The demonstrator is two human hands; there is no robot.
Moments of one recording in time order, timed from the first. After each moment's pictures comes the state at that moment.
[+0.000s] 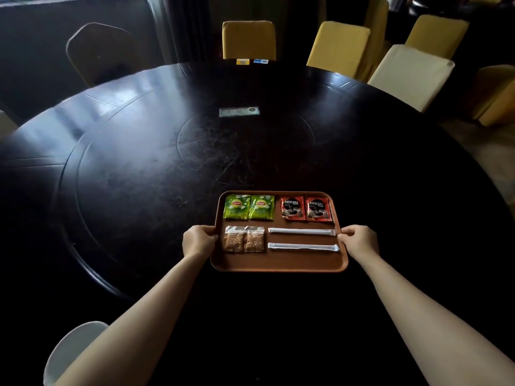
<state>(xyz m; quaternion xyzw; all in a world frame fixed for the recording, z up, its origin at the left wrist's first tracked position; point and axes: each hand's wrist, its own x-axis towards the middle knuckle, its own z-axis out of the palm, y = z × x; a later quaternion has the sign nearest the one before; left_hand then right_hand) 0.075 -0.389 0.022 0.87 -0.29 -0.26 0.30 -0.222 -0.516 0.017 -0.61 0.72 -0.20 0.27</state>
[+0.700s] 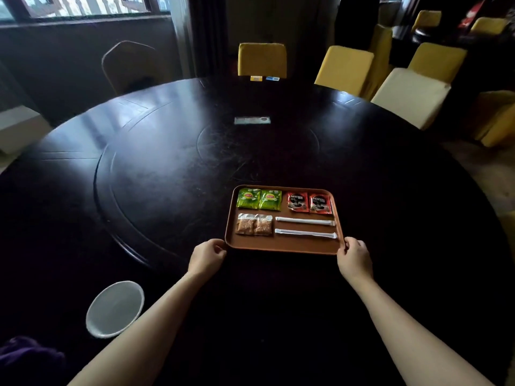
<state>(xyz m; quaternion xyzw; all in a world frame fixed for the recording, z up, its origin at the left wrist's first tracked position) 0.049 -0.296 0.029 0.85 -0.38 -0.26 0.26 -0.233 -0.424 0.027 -0.66 0.69 -0.19 0.21</state>
